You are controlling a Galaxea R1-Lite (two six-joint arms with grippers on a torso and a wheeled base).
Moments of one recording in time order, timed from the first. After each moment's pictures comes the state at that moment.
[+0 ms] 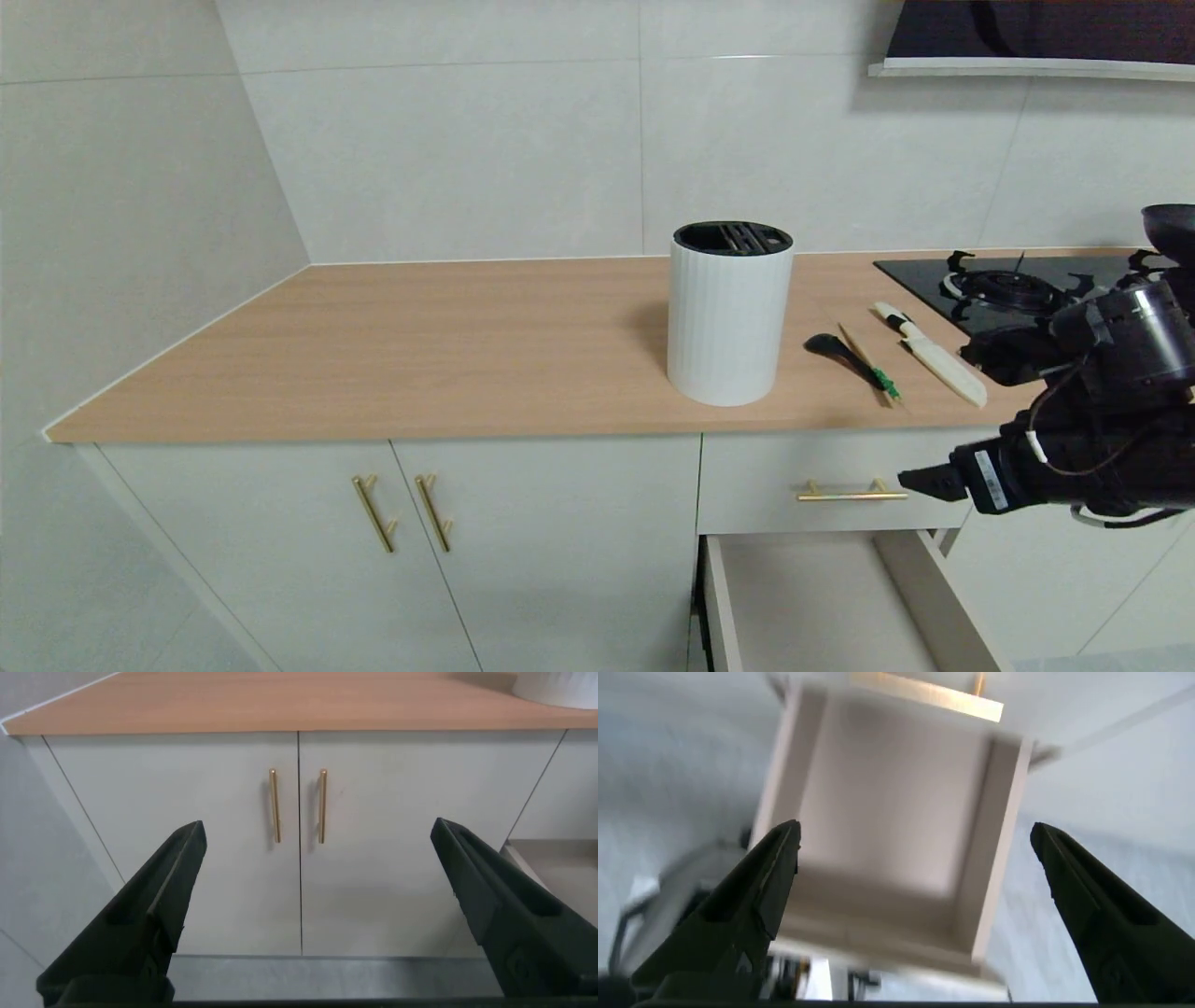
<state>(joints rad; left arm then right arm) 0.00 0.00 0.00 0.00 0.02 0.00 0.28 1.56 -0.88 0.08 -0.10 -0.02</state>
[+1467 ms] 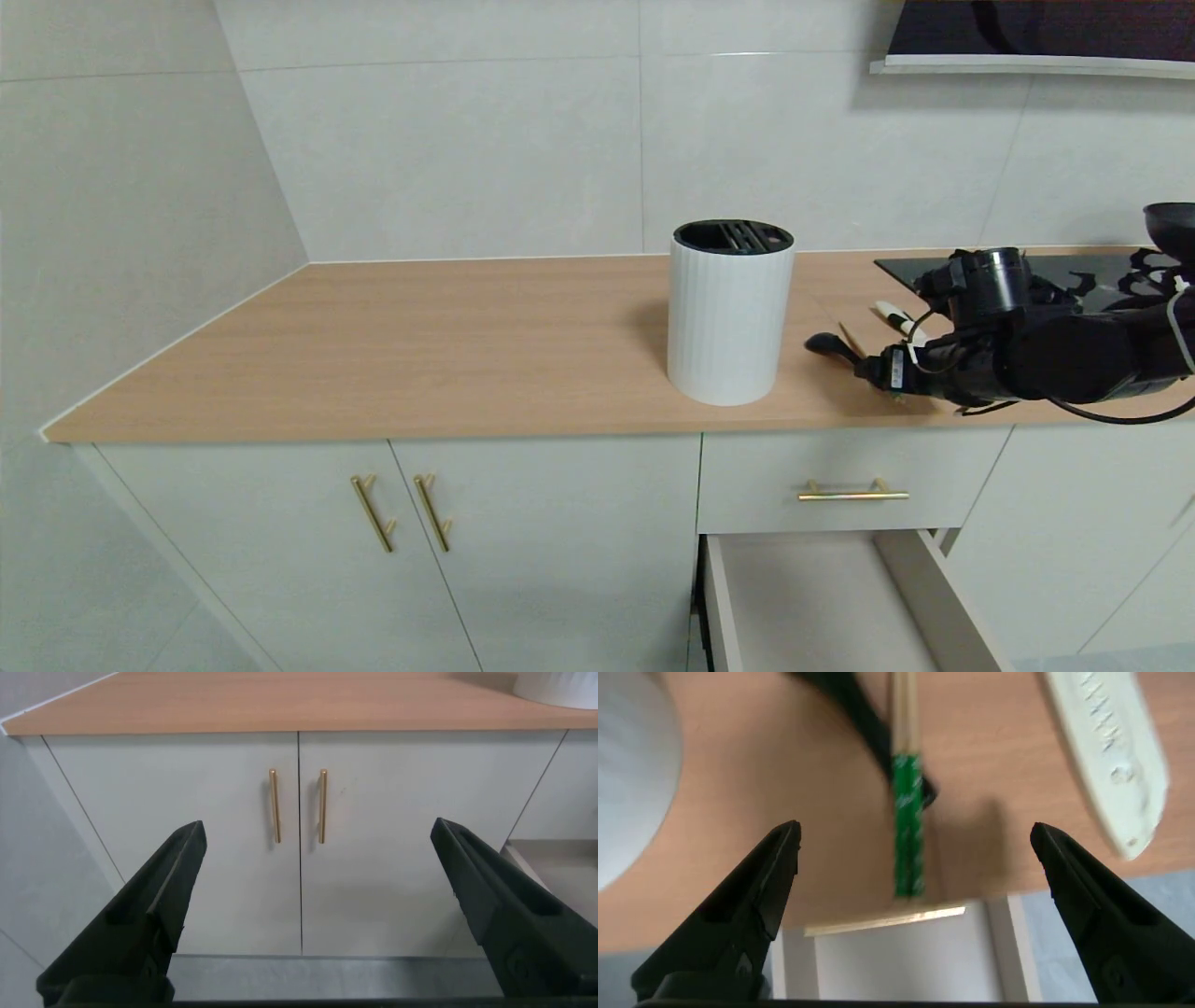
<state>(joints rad) 0.00 0.00 0.00 0.00 0.02 0.00 0.17 1.99 -1.27 -0.11 -0.22 0.23</state>
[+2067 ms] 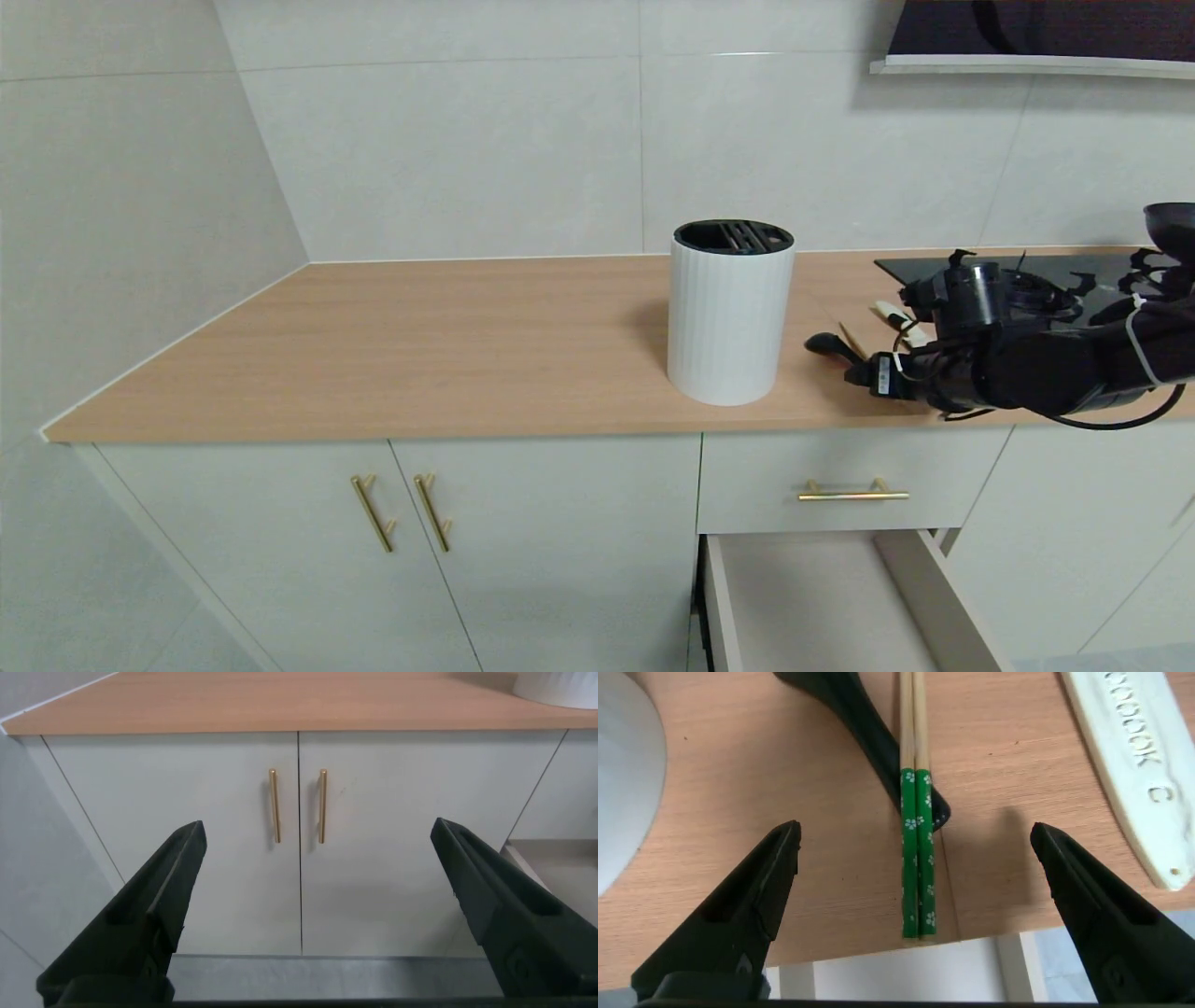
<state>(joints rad) 0.00 0.00 0.00 0.00 0.02 0.00 0.18 2.05 -1.27 -0.19 -0.22 0.21</state>
